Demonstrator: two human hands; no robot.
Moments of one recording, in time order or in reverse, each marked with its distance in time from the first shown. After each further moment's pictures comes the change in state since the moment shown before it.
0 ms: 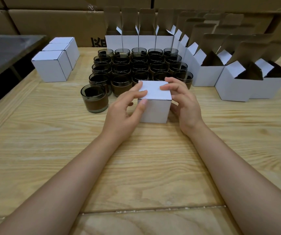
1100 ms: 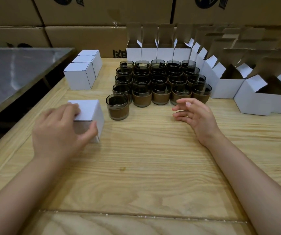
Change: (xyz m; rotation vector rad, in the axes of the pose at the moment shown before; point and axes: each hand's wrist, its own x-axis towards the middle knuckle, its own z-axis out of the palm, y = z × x) left_hand -0.041 -0.013 -0.151 1.141 0.234 0.076; right_hand 0.003 -0.003 0.003 -0.033 -0.046 0.149
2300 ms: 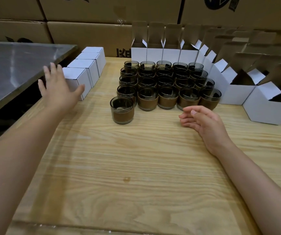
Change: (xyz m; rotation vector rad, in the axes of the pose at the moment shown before) left_hand 0.098 -0.069 0.094 -0.119 -0.313 -0.439; right_hand 0.006 0.010 -0.004 -0.031 -0.002 0.002
